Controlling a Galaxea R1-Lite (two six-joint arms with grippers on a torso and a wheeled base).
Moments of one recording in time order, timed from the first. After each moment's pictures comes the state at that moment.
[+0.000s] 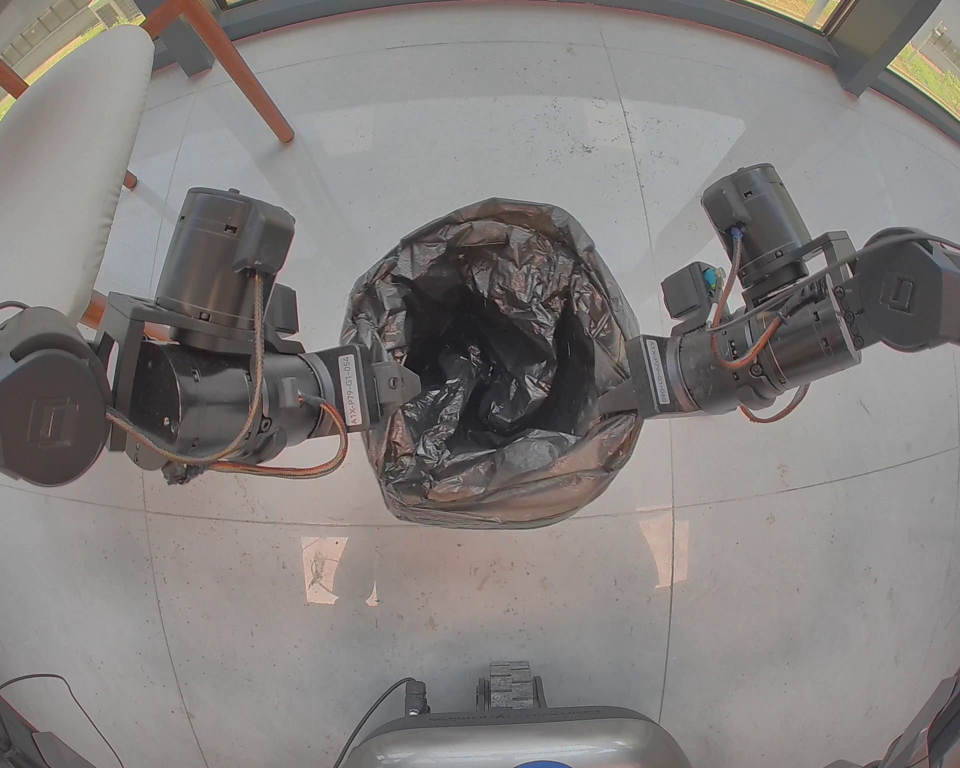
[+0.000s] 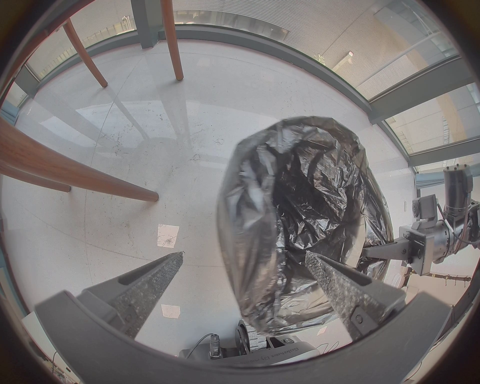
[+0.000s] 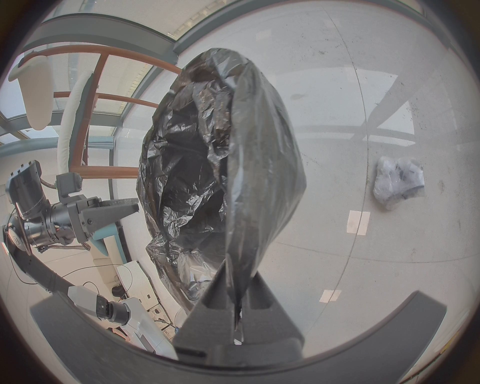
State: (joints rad) left arm -0.61 1.64 -1.23 0.14 0.27 -0.46; right arm 0.60 1.86 -1.62 0.51 0.12 0.28
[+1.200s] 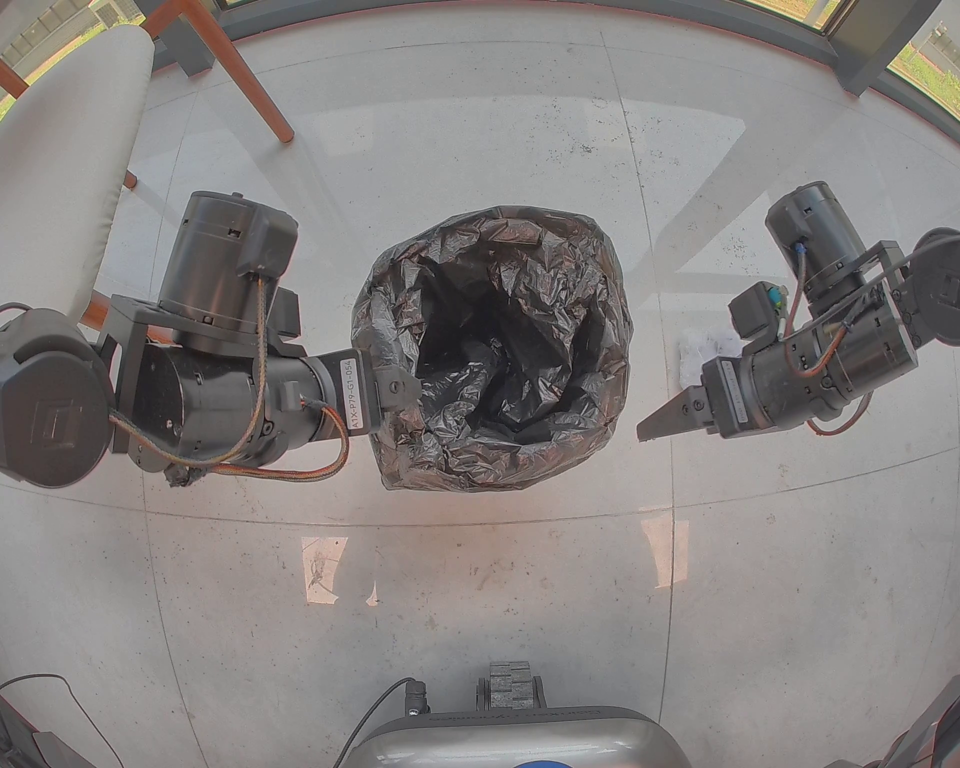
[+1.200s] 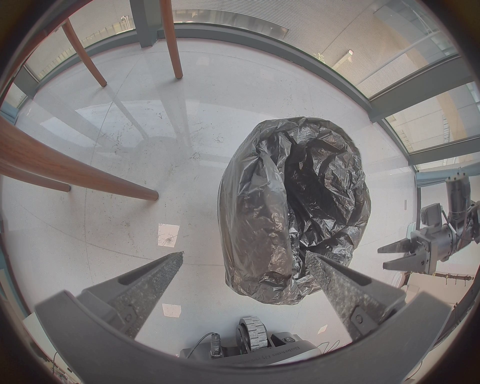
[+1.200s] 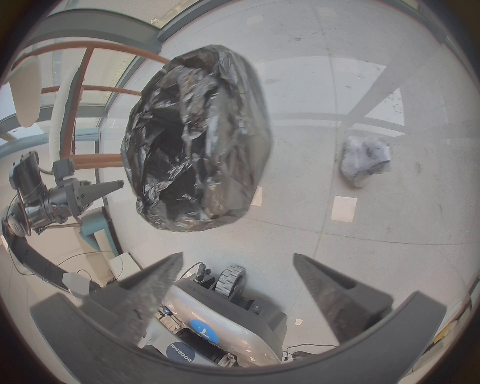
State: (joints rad) left arm -0.61 1.64 -1.23 0.14 0.27 -0.46; right arm 0.50 1.76 -1.54 0.65 0.13 0.22
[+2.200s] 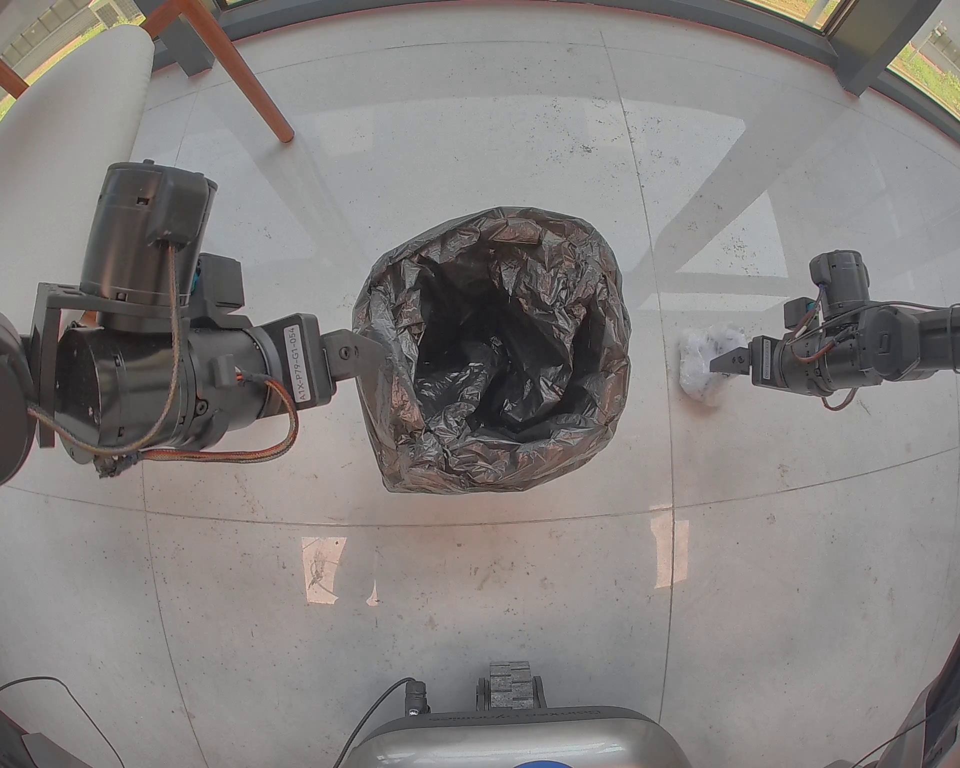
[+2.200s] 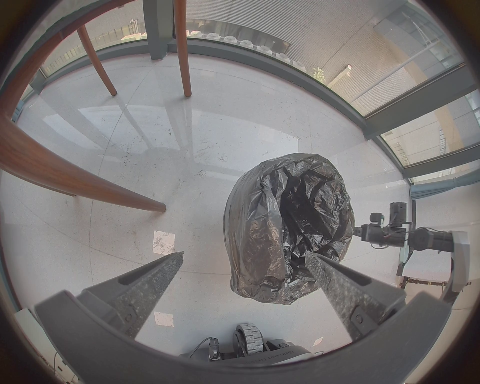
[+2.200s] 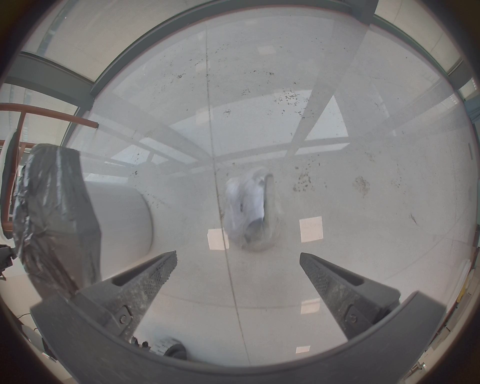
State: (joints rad) left arm -0.59 1.53 -1.20 0.13 0.26 -0.46; right arm 0.07 2.01 -1.46 0.09 0.15 0.15
